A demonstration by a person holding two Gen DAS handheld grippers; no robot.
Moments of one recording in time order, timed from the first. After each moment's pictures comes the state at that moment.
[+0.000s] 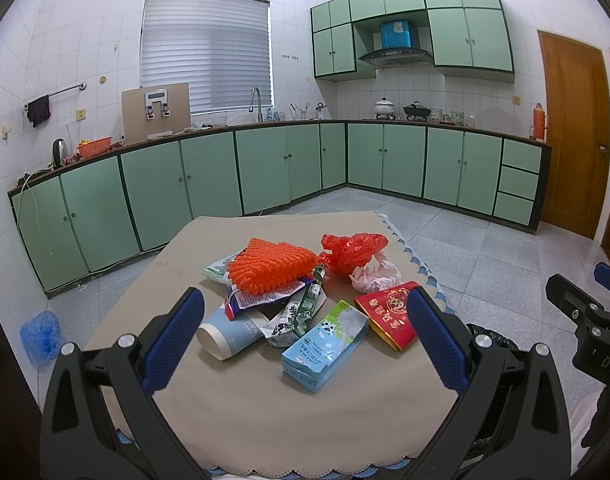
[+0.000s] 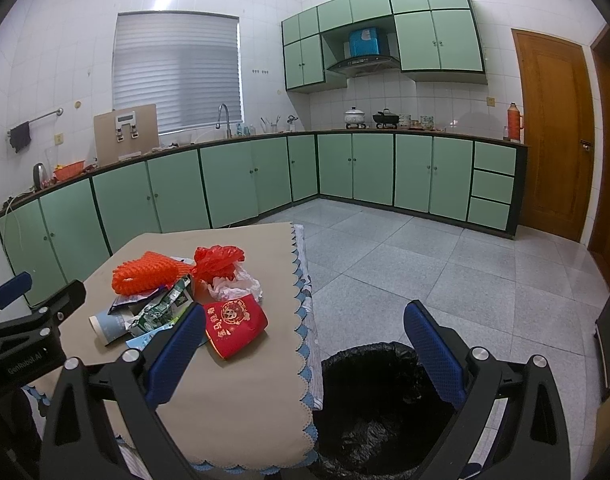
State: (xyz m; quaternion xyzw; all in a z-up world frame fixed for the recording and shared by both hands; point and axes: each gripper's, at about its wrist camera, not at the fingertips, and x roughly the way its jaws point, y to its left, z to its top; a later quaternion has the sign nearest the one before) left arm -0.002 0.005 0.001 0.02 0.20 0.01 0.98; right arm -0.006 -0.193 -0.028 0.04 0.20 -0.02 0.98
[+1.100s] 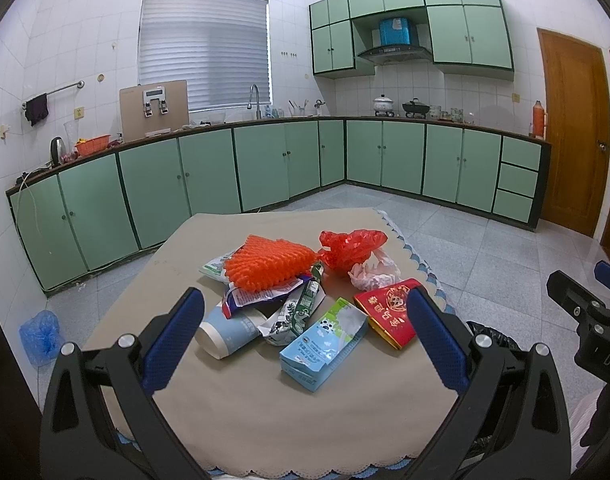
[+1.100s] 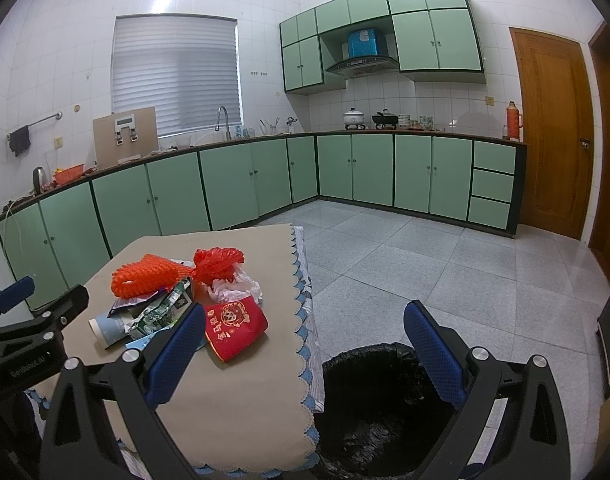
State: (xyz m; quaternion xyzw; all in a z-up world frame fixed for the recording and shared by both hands) left arm 0.002 0.004 -0.005 0.03 0.20 0.01 0.98; right arm -0.007 -0.194 -0.025 0.04 0.20 -0.02 0.98
